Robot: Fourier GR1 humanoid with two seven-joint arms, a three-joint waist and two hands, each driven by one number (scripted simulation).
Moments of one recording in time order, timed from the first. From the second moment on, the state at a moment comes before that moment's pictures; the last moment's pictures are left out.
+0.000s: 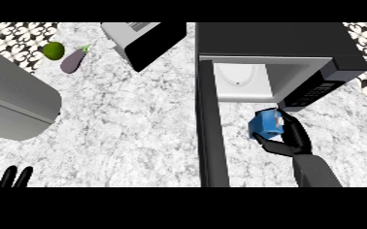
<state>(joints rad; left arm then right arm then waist) 0.72 0.02 -0.08 -2.36 0.17 -0.21 -0.22 -0.33 -0.19 -0.10 -0.61 0.04 0.33 -0.88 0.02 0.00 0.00</state>
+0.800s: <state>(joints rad) 0.73 0.02 -0.03 -2.36 0.22 -0.24 -0.21 -0.17 -0.23 -0.21 -0.82 -0.08 0.23 -0.93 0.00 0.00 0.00</state>
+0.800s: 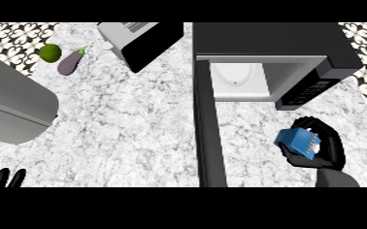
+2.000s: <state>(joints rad) 0.75 0.02 0.03 -2.33 0.28 -0.30 -0.23 -0.17 -0.13 -0.06 -1.38 0.00 0.03 -0.45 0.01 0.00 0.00</state>
